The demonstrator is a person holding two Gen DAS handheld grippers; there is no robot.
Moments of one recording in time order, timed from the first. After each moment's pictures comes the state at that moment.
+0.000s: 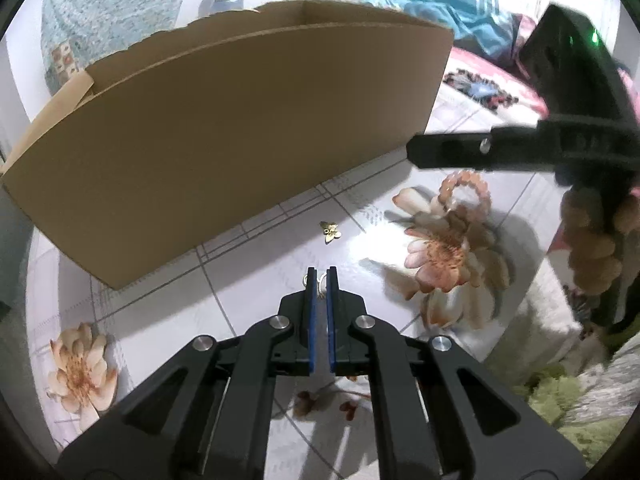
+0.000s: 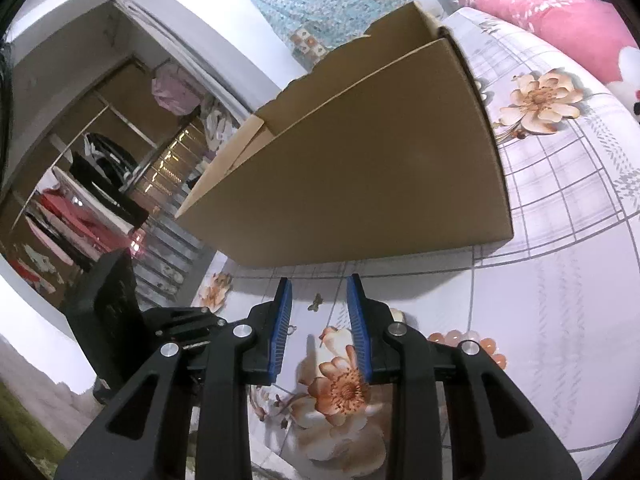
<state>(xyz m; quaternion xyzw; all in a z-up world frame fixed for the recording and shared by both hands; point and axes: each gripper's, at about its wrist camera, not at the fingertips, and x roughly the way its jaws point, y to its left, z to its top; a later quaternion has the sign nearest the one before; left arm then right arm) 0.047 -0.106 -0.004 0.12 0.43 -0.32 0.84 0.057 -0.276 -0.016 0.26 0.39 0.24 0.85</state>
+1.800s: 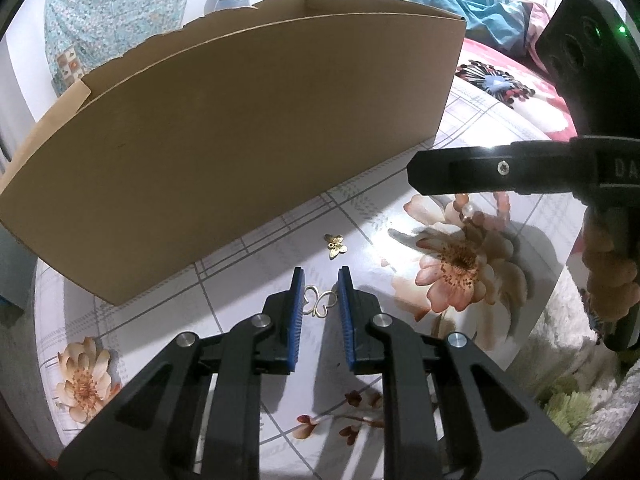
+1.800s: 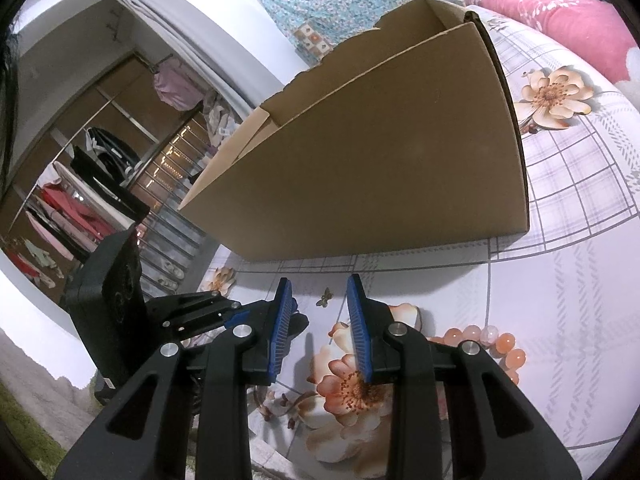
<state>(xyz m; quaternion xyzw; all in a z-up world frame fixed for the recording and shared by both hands) 0.056 -0.124 -0.011 0.16 0.43 -0.30 0.84 0.061 -0.273 -0.016 0.26 0.39 0.24 0.85</state>
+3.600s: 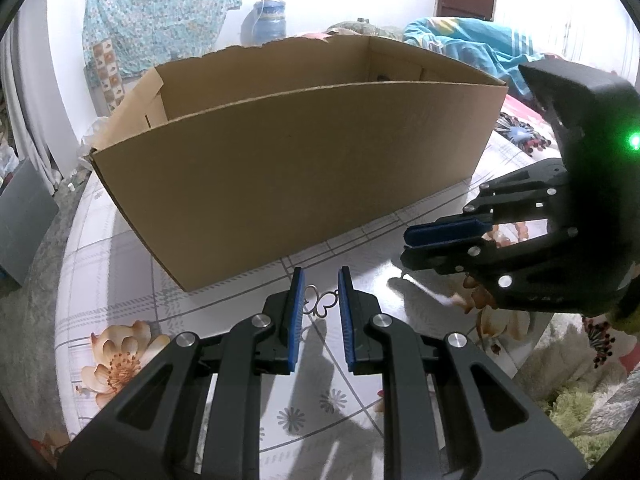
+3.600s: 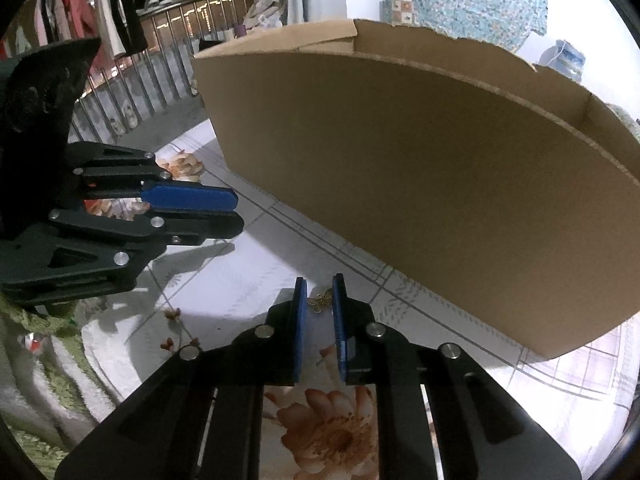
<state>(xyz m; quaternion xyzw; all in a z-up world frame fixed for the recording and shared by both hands) 0.062 -0.064 0.006 0.10 0.39 -0.27 0.88 0.072 -0.190 -0.003 -0.08 0.42 0.27 0.86</state>
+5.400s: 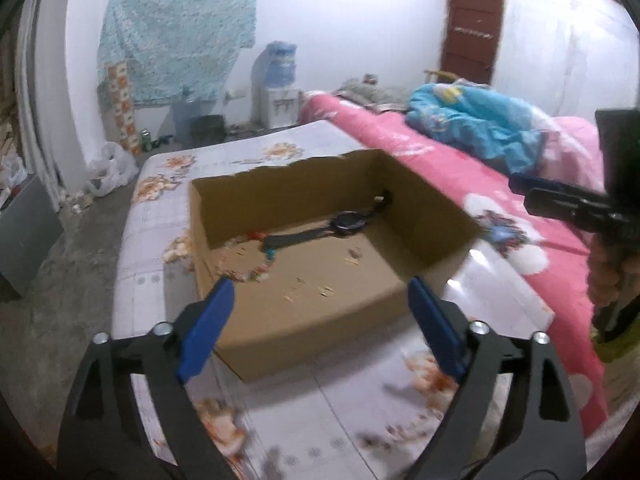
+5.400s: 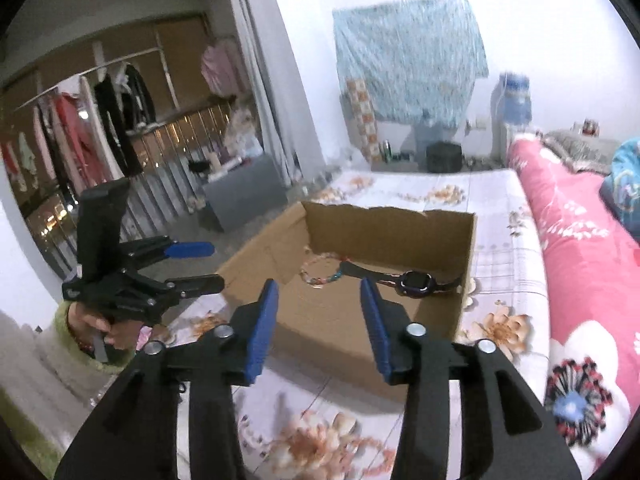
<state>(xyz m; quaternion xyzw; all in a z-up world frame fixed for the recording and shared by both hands) 0.079 -0.040 0.128 0.05 0.33 -0.29 0.90 0.034 -0.297 0.140 0.05 0.27 0.25 0.93</state>
